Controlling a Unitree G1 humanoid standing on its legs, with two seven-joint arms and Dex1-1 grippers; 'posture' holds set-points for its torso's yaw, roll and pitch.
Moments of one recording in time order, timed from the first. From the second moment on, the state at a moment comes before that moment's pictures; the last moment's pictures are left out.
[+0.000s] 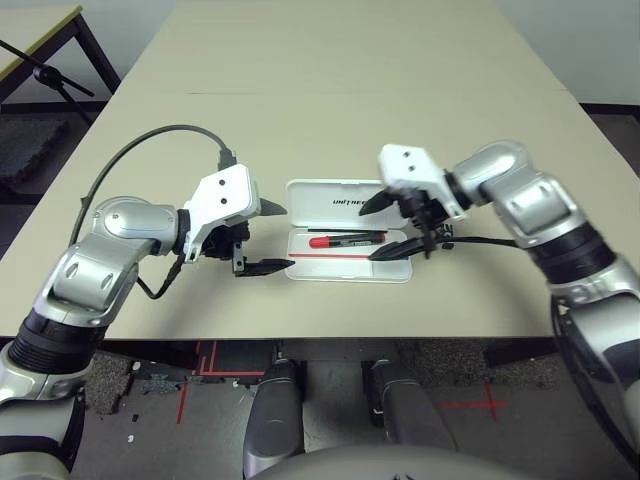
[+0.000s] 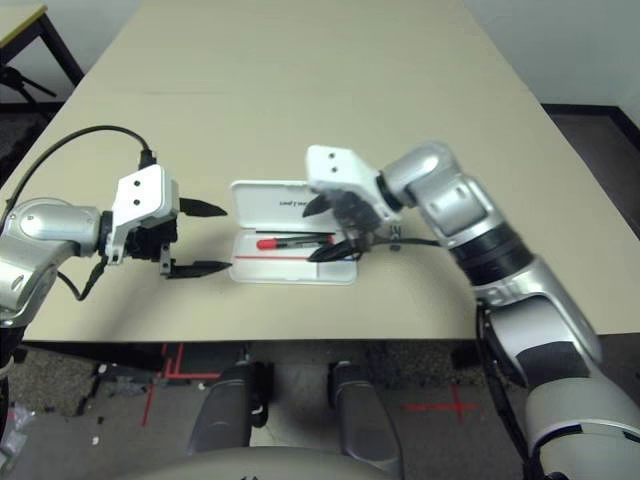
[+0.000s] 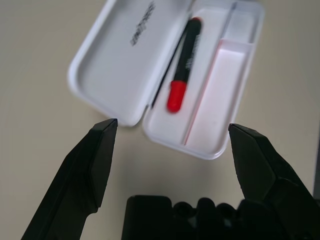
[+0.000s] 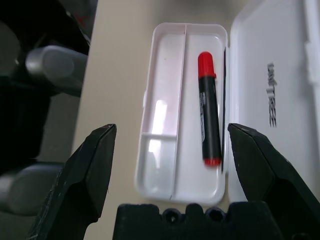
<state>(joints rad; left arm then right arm) -0.39 0.89 -0.06 -0.32 -0.30 0.59 -1.07 -0.87 -0.77 0.33 0.06 0.25 0.64 1.57</state>
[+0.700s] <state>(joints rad) -0.41 0.78 0.07 -0.32 -0.27 1.15 -0.61 -0.66 -0.89 0.24 -0.16 0.42 0.78 1.50</state>
